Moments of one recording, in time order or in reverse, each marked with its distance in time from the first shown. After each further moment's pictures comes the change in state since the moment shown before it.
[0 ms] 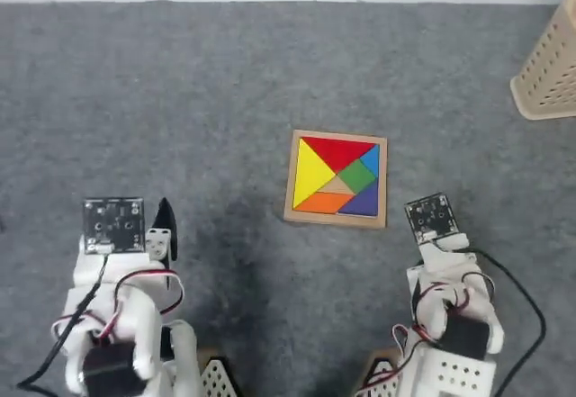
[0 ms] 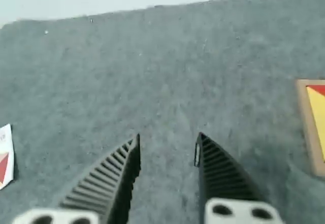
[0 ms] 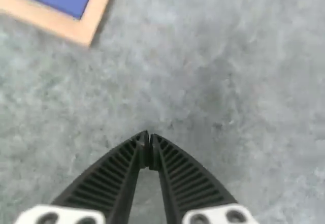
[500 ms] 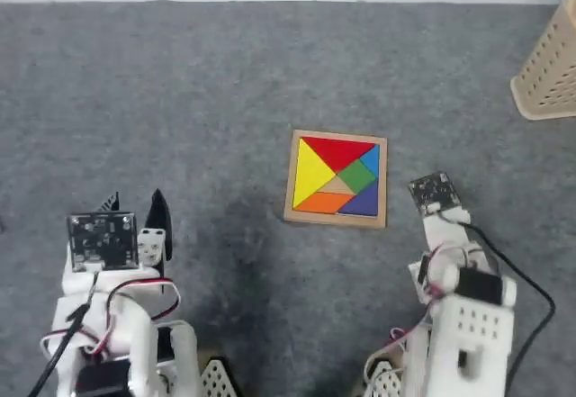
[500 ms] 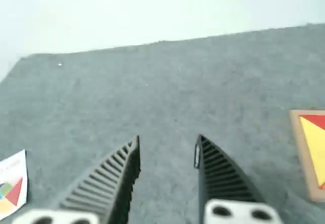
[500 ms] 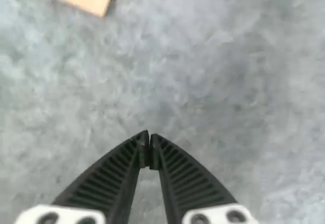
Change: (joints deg) left arm 0.1 0.0 -8.5 1.4 0.0; right arm 0.0 30.1 -13.1 -5.6 -0.1
